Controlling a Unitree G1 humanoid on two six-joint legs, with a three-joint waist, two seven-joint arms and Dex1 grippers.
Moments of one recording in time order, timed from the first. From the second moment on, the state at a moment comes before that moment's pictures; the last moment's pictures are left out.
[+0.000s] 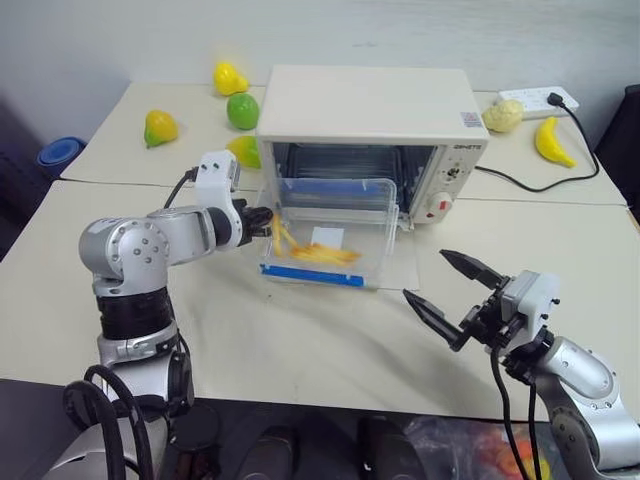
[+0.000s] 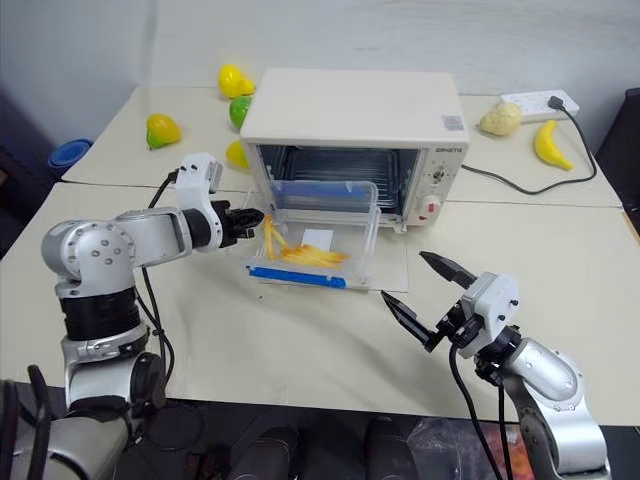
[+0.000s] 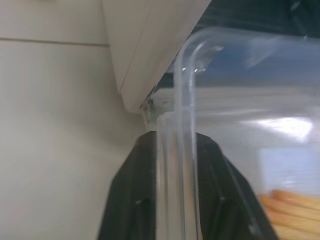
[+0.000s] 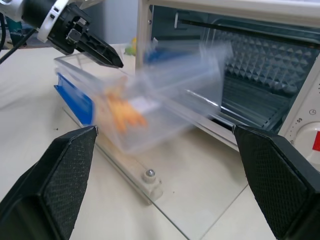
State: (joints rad) left arm -0.85 0.33 0.26 -0.06 -0.69 1.41 0.10; right arm 0.13 -0.50 -0.17 -0.51 0.50 0.09 0.69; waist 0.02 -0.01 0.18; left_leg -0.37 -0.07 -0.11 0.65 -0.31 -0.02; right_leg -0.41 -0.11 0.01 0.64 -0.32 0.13
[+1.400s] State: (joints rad) left arm -0.52 0.42 -0.03 0.07 -0.33 0.37 -0.77; right arm -0.44 -0.50 0.11 -0.16 0.39 0.36 0.73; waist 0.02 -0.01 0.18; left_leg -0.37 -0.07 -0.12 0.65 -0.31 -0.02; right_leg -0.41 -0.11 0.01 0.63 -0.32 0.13
